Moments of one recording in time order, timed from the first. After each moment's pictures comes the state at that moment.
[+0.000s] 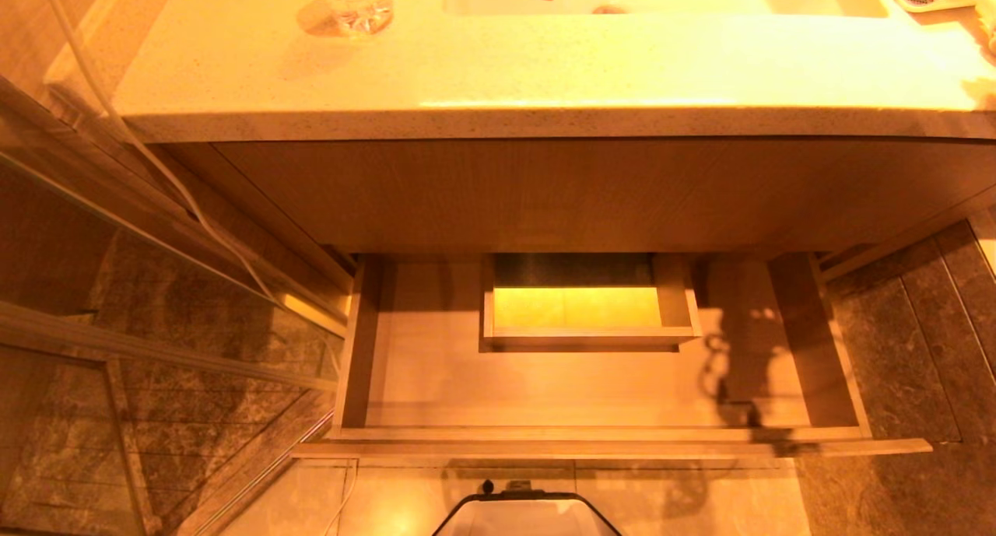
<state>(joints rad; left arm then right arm) 0.00 0.00 0.00 0.00 0.00 0.02 -0.36 1.65 -1.94 0.48 -0.09 -0.20</state>
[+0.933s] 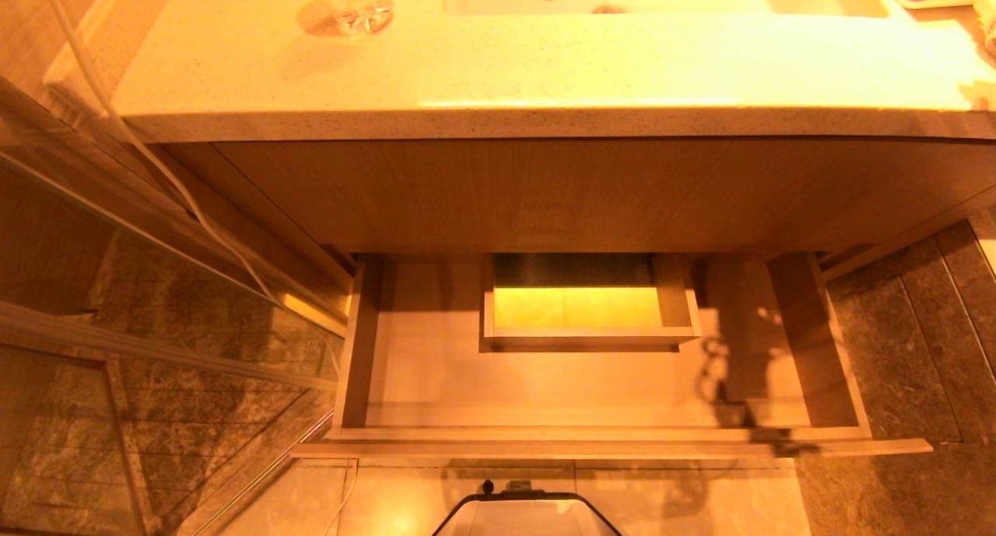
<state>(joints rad) 0.00 0.00 0.00 0.00 0.00 0.02 -0.37 1.62 -1.95 0.50 -0.07 -0.19</state>
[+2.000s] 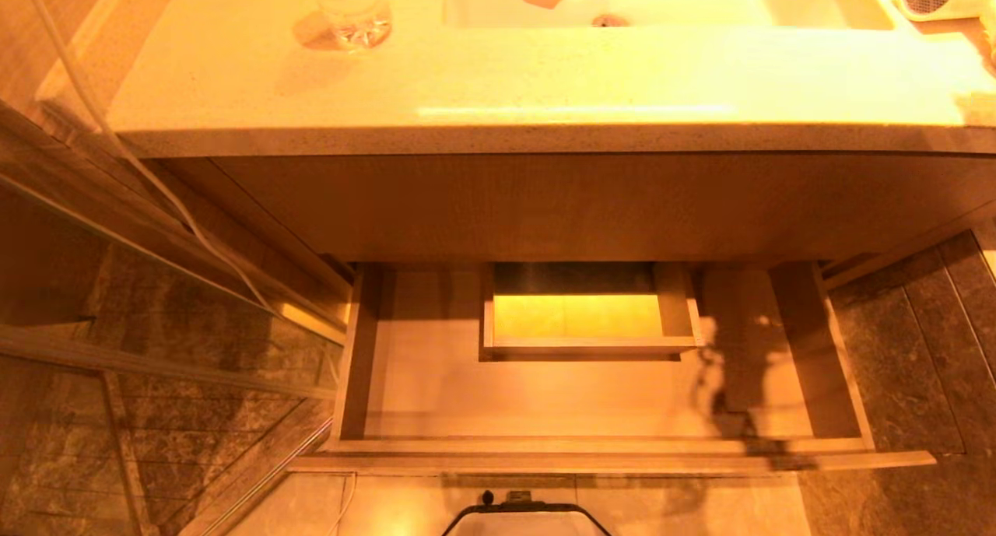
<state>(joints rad) 0.00 0.00 0.00 0.00 0.00 0.02 -0.37 1.55 -1.95 0.48 -0.06 -0.20</state>
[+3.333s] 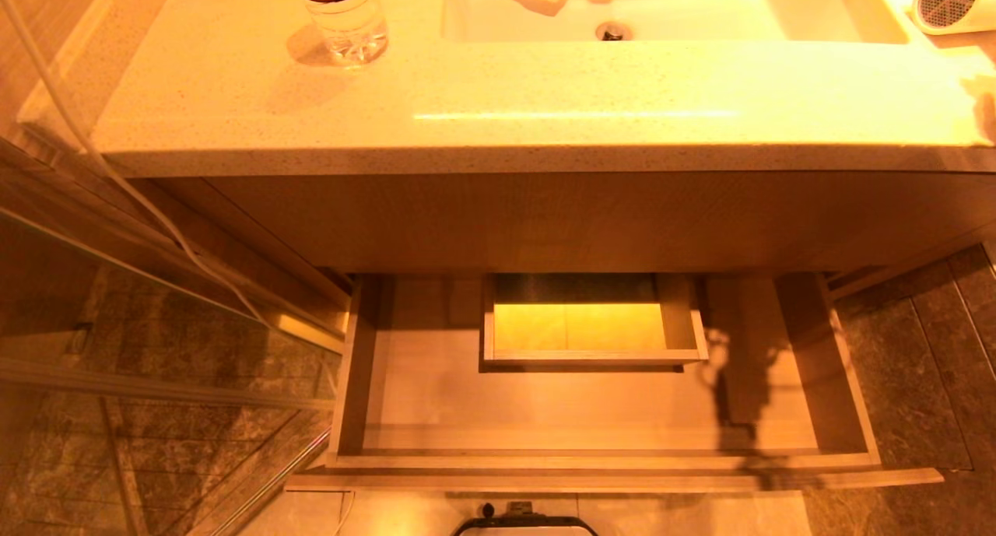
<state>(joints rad) 0.00 0.00 0.00 0.00 0.00 0.02 -0.38 1.64 -1.93 0.48 -0.07 -0.21</state>
